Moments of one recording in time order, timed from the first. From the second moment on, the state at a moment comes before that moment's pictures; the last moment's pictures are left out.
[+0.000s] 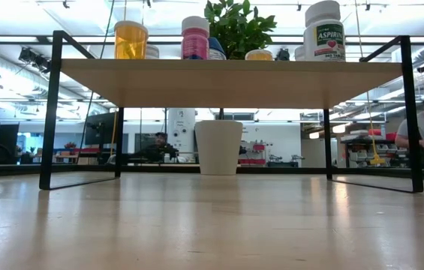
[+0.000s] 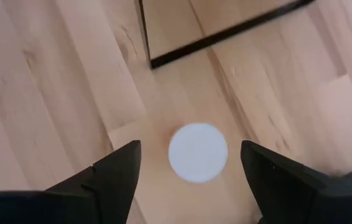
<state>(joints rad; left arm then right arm) -0.07 1.55 2.33 -1.19 -0.22 -0.31 0.92 1.22 0.86 -1.18 0.39 1.33</state>
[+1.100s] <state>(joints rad) -0.07 1.57 2.33 -1.19 -0.22 -0.31 0.92 1.25 0.69 -1.00 0.38 1.51</state>
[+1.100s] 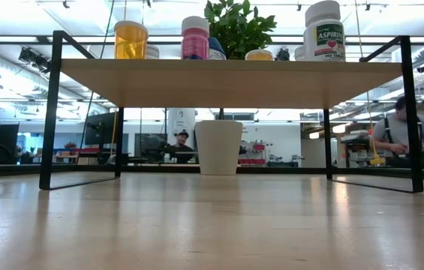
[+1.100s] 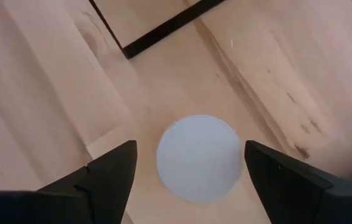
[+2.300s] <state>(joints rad) -0.07 1.57 2.33 -1.19 -0.22 -0.34 0.92 1.25 0.66 -0.99 0.36 1.57</state>
